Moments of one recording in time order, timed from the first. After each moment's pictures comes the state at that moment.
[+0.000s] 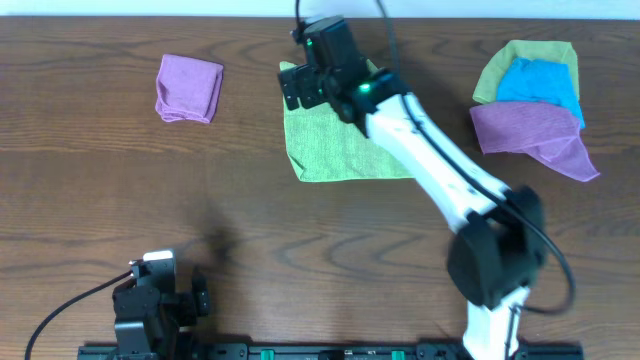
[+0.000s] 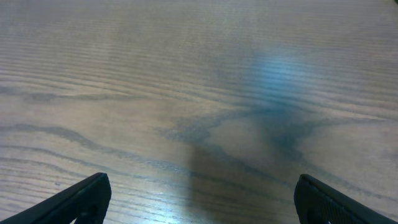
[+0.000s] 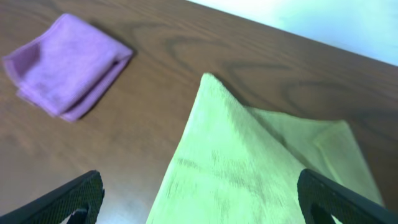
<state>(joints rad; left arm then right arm) 0.04 0.01 0.37 -1.09 -0.12 0.01 0.56 2.01 1.82 -0.58 0.04 0.16</state>
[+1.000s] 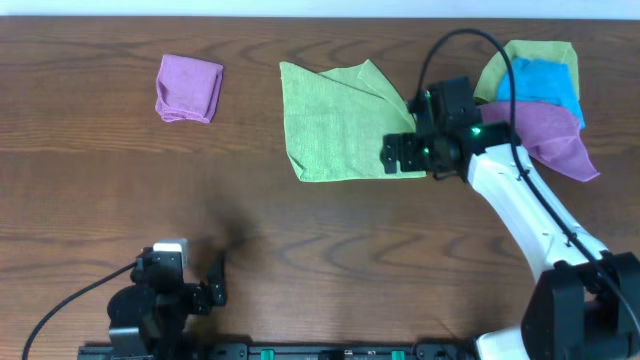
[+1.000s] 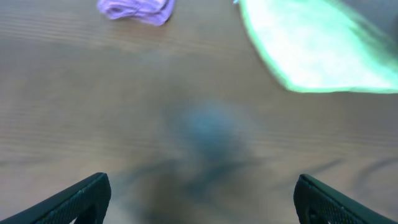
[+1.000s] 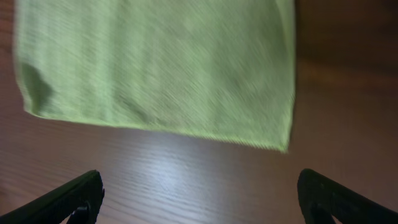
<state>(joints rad) 0.03 0.02 0.37 -0.88 0.22 -0.10 0.21 1.64 1.17 -0.72 -0.17 0.20</state>
